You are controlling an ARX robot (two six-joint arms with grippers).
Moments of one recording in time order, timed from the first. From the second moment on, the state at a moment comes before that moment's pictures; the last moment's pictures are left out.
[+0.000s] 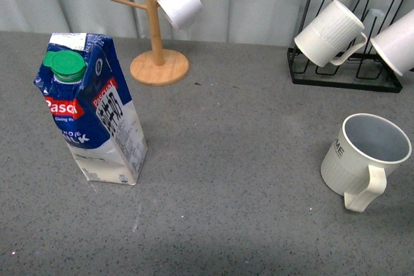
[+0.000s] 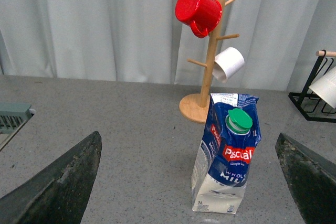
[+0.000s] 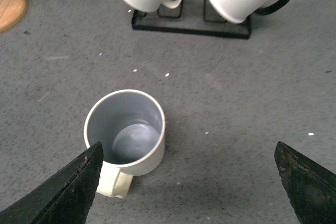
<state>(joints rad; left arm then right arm) 0.00 0.00 0.02 0.00 0.00 0.00 -0.06 1.17 0.36 0.29 -0.10 -0.04</state>
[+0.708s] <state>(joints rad) 0.00 0.00 0.02 0.00 0.00 0.00 0.00 1.76 0.79 0.01 -0.06 0.04</state>
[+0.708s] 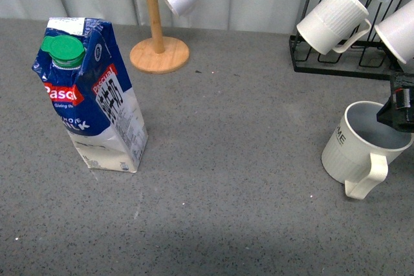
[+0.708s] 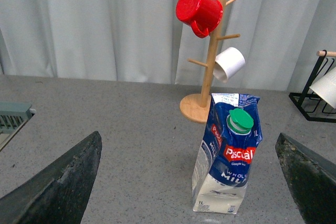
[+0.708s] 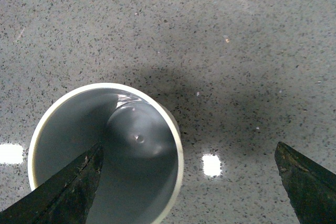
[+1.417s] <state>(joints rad) 0.00 0.00 0.02 0.00 0.00 0.00 0.01 1.85 0.90 -0.10 -0.03 0.09</state>
